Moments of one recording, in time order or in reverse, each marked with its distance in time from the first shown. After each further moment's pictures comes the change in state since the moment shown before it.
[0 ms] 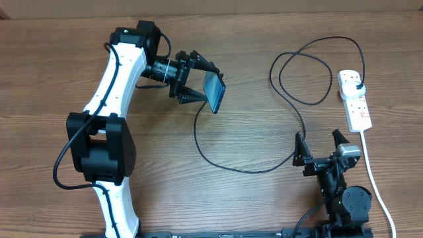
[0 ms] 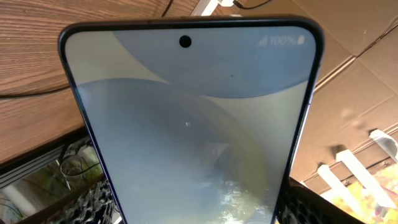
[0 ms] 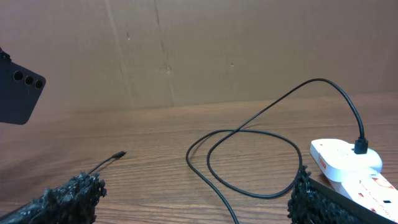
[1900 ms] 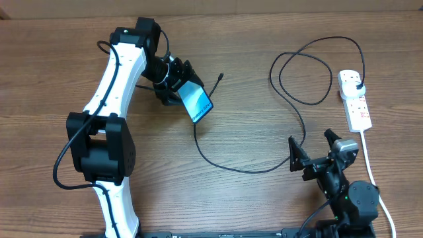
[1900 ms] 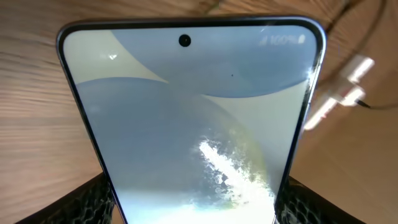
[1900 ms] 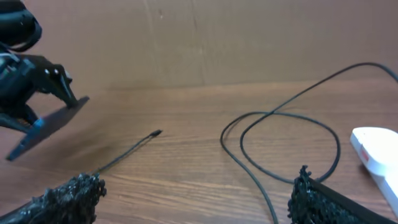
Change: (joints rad) left arm 0.000 0.000 0.000 0.077 -0.592 0.030; right arm 0.000 0.128 0.195 -0.195 -0.151 0.017
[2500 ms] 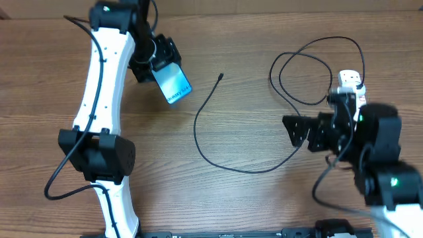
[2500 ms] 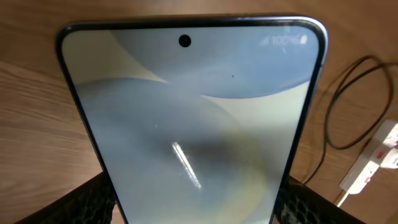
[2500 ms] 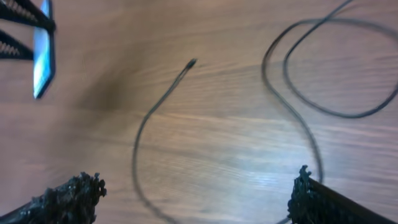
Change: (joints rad) left arm 0.007 0.006 0.441 -0.251 -0.394 -0.004; right arm 0.000 0.774 0.797 -0.613 -0.170 0.016
